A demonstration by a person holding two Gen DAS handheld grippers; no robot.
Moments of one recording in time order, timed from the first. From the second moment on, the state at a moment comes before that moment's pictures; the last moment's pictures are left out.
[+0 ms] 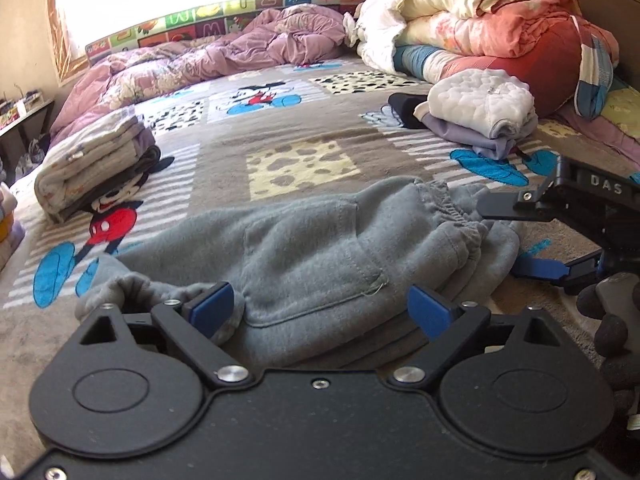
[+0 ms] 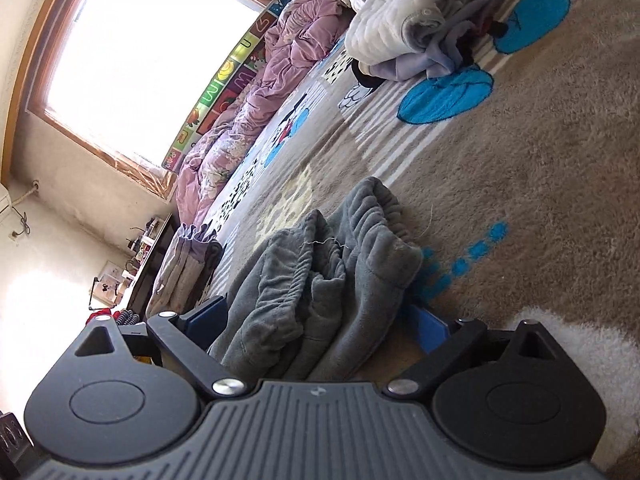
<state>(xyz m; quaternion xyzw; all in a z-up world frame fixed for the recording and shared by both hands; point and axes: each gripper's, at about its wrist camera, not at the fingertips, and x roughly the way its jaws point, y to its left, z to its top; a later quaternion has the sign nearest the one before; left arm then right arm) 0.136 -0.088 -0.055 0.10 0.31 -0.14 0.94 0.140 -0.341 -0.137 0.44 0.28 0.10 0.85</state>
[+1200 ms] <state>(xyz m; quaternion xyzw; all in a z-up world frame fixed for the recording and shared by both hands) 0.194 0.073 0.020 -0.14 0.21 0.03 0.97 0.139 -0.342 -0.142 0.47 0.24 0.11 0.84</state>
